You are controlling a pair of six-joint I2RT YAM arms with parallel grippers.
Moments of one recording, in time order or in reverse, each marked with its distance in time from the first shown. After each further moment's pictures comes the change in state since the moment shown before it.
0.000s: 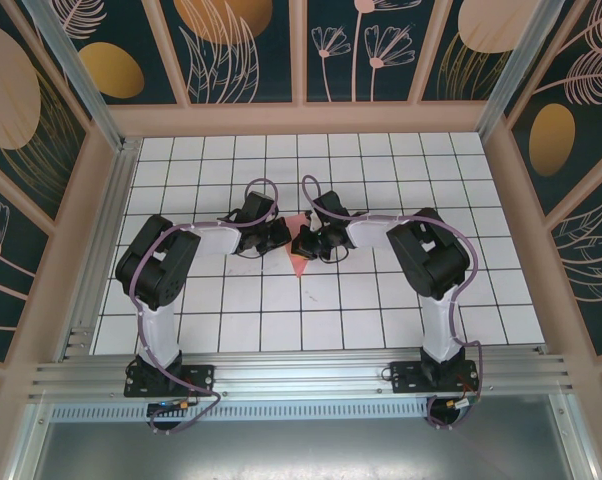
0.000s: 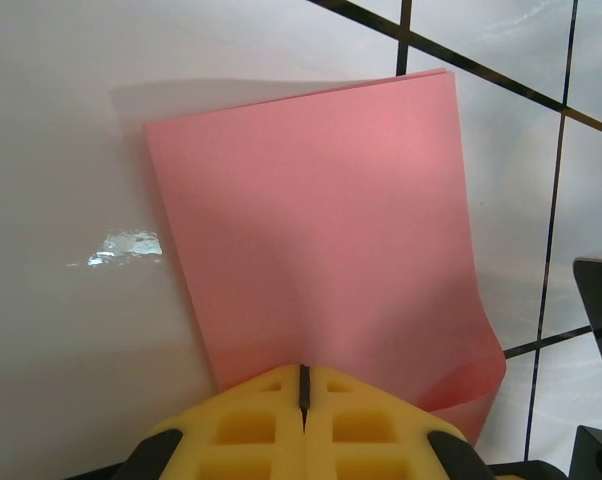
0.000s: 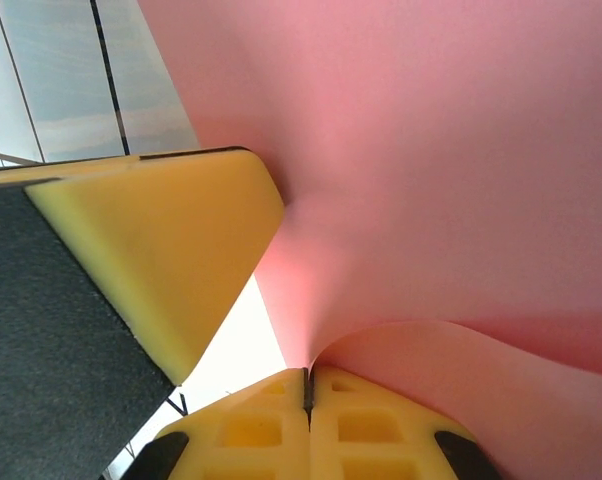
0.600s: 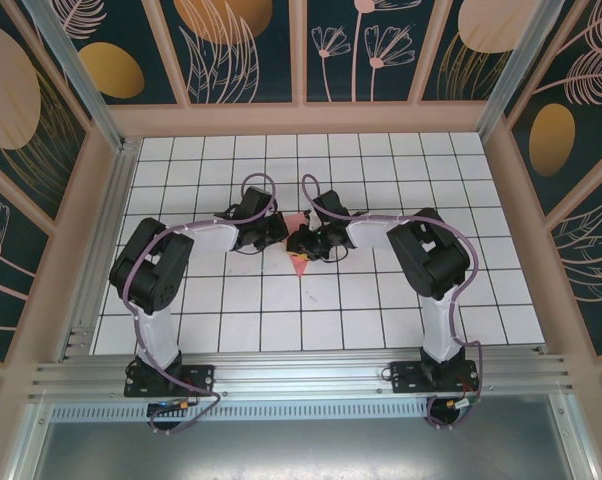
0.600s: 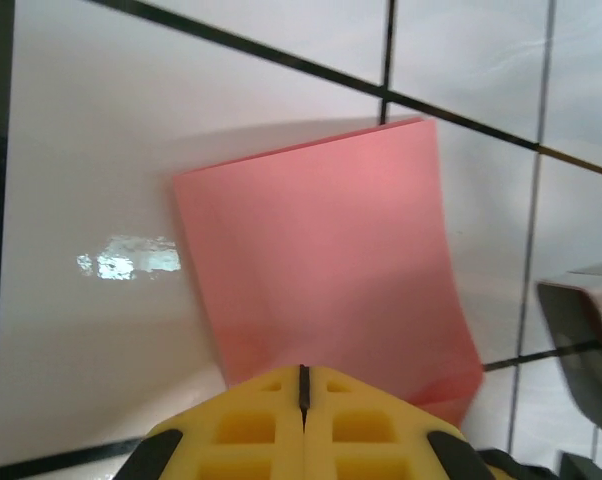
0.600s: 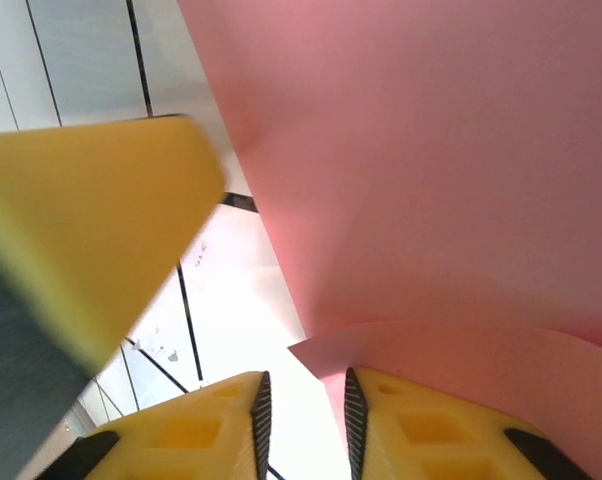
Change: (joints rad) left arm 0.007 -0.061 0.020 -0.067 -0.058 -0.001; right arm 0.000 -0.001 -0.002 0.022 -0.020 0.004
